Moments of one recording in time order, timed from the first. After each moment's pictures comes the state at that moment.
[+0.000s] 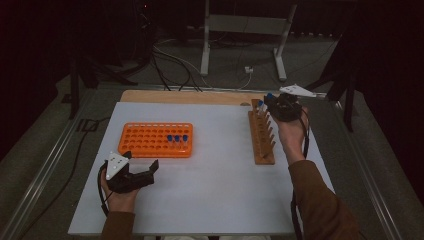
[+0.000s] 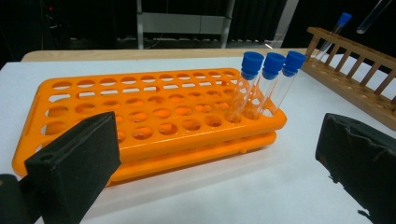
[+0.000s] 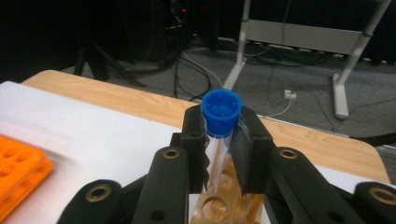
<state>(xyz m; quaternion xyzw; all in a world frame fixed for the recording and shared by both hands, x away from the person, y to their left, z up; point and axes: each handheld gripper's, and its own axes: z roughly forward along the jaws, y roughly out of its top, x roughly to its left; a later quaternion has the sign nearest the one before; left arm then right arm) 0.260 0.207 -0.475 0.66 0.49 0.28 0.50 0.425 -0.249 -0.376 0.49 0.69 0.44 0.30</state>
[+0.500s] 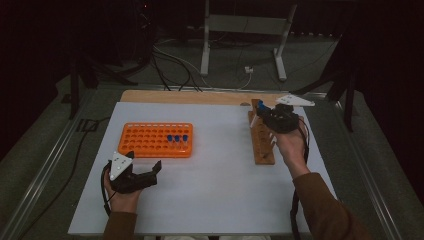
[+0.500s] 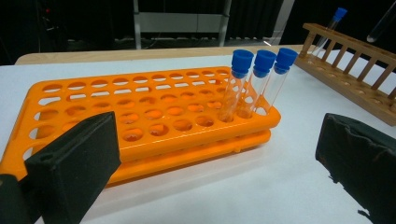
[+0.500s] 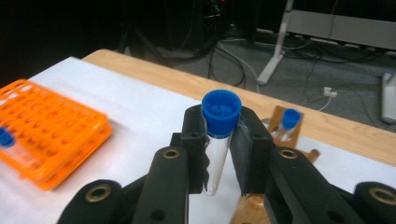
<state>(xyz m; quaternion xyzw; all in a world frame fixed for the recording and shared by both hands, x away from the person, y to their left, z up) 0.260 0.199 -0.475 0.66 0.49 0.28 0.49 0.391 -0.235 -0.377 0.45 0.73 0.45 0.25</state>
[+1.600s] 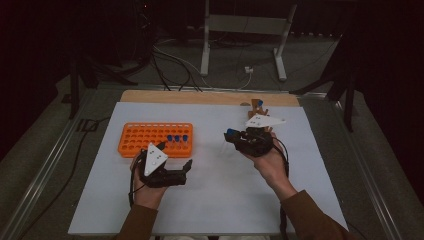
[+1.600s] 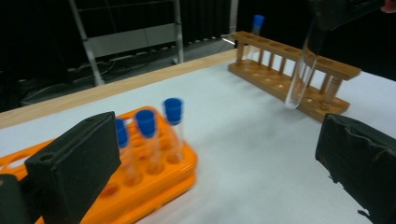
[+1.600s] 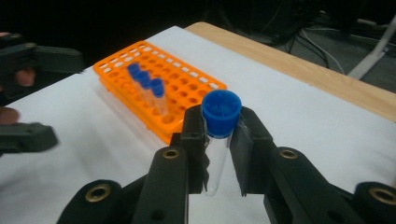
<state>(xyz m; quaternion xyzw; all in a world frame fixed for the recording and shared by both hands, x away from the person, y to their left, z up) 0.270 0.119 -0.442 0.73 0.37 0.28 0.50 0.337 -0.165 -0.388 0.34 0.80 0.48 0.14</state>
